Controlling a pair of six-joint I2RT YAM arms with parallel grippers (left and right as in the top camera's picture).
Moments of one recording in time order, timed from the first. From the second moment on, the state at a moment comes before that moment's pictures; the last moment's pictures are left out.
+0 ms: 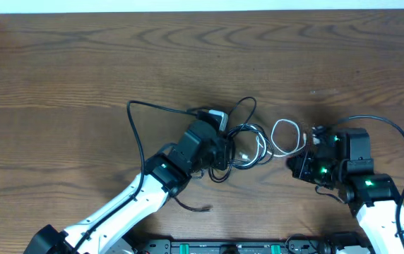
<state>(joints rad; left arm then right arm) -0.69 1.31 0.66 -0.08 0.19 -0.52 0.09 0.95 0.57 -0.69 -0.44 0.49</state>
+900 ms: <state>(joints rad) -0.61 1.31 0.66 -0.07 0.31 -0.42 0.09 0.95 0.57 -0.63 -0.97 0.14</state>
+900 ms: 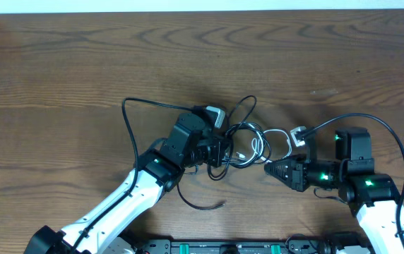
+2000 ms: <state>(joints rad) -0.68 1.31 0.66 -0.10 0.22 -0.37 0.26 0.98 0.57 -0.38 -0.71 0.41</state>
